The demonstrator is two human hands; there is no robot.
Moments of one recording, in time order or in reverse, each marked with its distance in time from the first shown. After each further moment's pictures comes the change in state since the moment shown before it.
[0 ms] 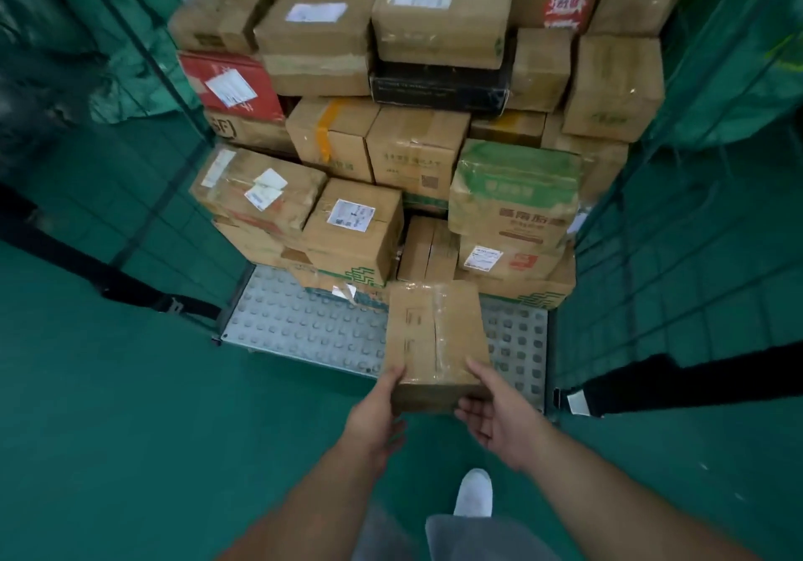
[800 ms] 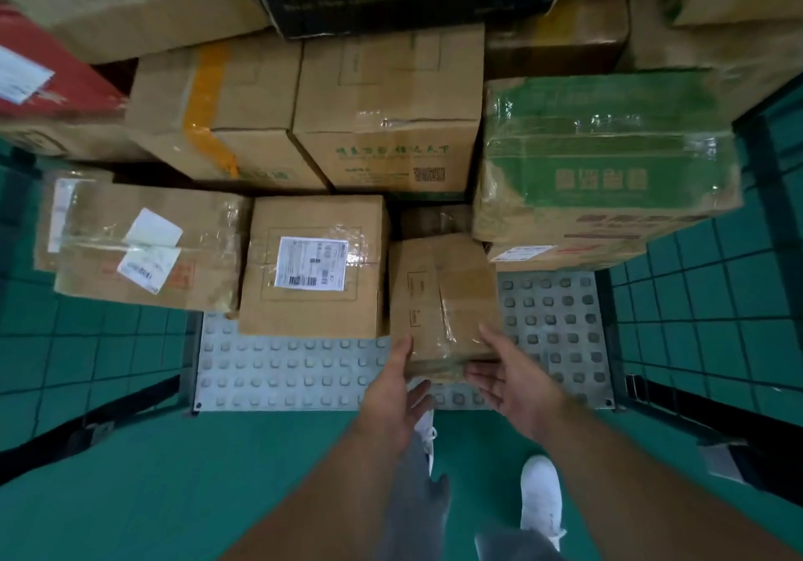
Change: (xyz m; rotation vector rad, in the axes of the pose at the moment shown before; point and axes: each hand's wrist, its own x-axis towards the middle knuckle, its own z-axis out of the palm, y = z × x) left_hand 0.254 0.170 0.058 -0.036 0.015 -0.208; right_hand 0.254 -0.115 0.070 0.194 0.173 0.068
